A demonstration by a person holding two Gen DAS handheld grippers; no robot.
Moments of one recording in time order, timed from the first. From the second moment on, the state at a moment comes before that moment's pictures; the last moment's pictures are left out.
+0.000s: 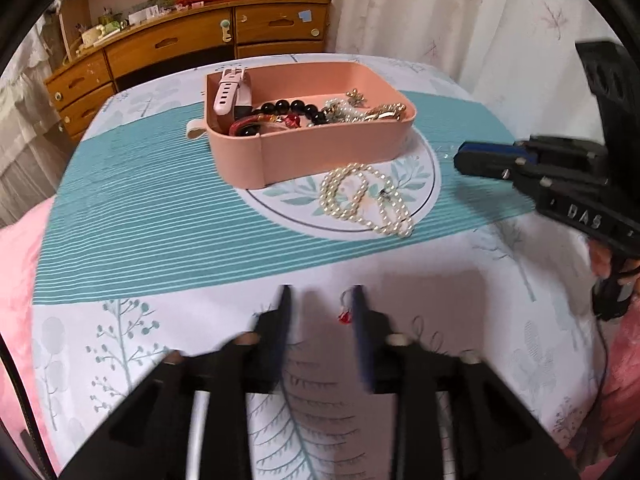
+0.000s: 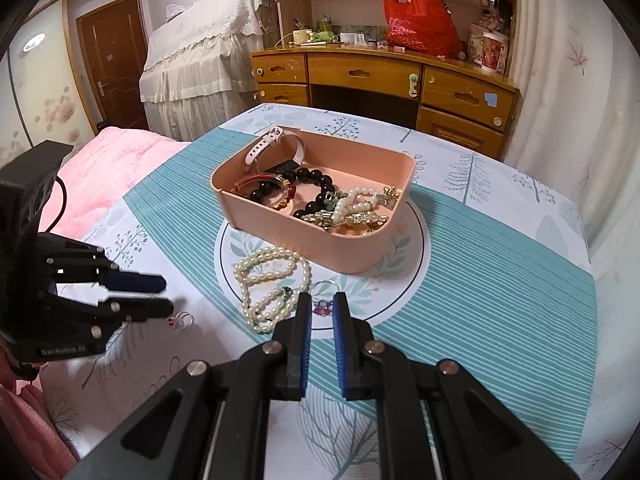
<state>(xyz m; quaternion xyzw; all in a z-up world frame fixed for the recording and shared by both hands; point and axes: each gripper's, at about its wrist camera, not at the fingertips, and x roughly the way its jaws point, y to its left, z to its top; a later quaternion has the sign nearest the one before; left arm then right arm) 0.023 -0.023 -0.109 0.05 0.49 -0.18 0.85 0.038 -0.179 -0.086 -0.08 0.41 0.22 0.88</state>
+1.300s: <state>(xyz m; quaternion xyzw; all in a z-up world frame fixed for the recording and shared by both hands) 0.012 -0.041 -0.122 0.07 0.48 -0.21 0.85 0.031 -0.186 -0.074 -0.09 0.41 0.22 0.88</state>
